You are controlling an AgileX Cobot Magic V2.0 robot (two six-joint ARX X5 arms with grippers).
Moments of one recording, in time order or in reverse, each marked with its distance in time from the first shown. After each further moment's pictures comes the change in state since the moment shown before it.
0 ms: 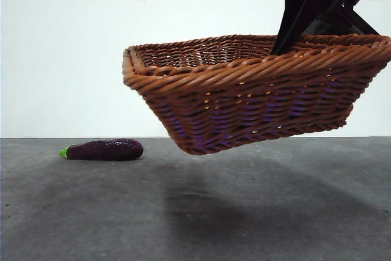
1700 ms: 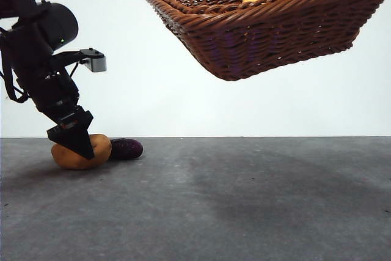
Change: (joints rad) left arm 0.592 0.652 -0.005 0.301 -0.017 0.447; right arm -0.020 -0.034 0.275 -0.171 0.068 -0.174
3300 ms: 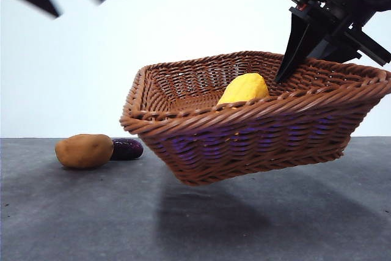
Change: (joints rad) left arm -0.322 -0.731 -0.096 -0.388 -0.174 -0.852; right arm 0.026 0.000 -0.401 0.297 -0.009 0.261
